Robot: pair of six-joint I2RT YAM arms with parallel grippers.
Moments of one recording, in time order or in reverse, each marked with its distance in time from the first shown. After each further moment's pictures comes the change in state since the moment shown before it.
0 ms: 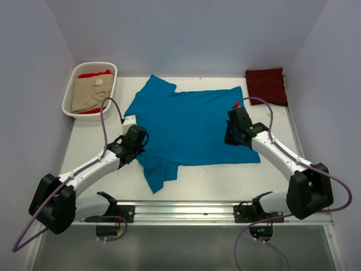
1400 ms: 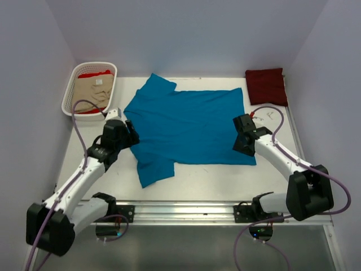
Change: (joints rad) left arm 0.248 -0.097 0.007 0.101 0.275 0.080; right arm -0.077 -0.003 -0.083 -0.149 0.282 0.172
